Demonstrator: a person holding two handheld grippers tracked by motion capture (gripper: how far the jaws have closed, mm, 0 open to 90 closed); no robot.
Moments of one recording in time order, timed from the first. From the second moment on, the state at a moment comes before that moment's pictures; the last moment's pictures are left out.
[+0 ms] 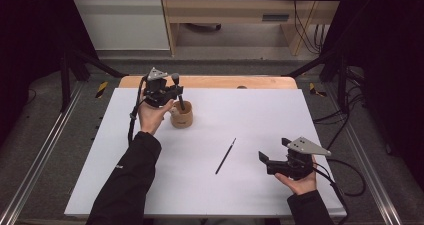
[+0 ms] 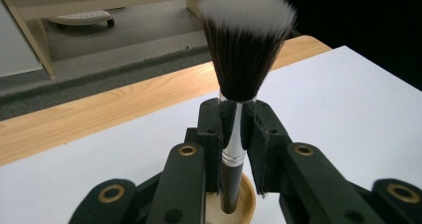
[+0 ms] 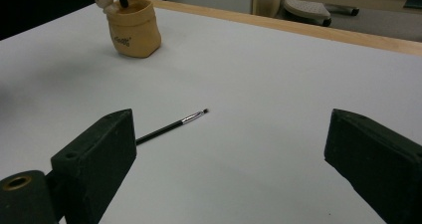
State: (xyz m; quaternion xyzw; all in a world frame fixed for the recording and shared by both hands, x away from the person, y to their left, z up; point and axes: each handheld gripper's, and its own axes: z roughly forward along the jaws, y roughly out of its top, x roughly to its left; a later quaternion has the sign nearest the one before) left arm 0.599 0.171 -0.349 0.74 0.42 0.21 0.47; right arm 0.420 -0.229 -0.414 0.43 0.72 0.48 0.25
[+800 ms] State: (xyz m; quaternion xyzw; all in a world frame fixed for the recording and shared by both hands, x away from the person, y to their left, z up) left arm 0.601 0.168 -0.375 0.76 0.42 0.21 0.45; right arm 0.420 -0.228 -0.415 0.43 0.72 0.48 0.24
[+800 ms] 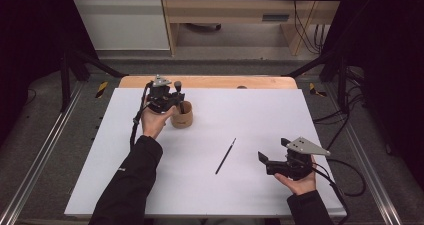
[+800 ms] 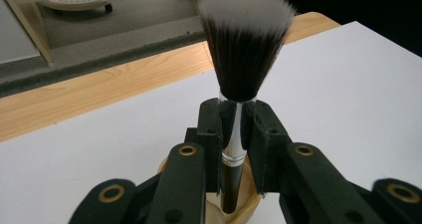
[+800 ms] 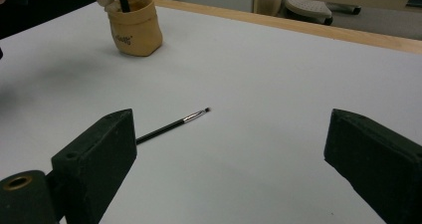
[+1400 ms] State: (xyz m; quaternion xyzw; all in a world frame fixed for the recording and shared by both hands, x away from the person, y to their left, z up) left arm 0.601 0.163 -0.393 0.77 0.42 0.20 0.44; right arm 0.420 -0.228 -0.415 0.43 0.72 0.48 0.24
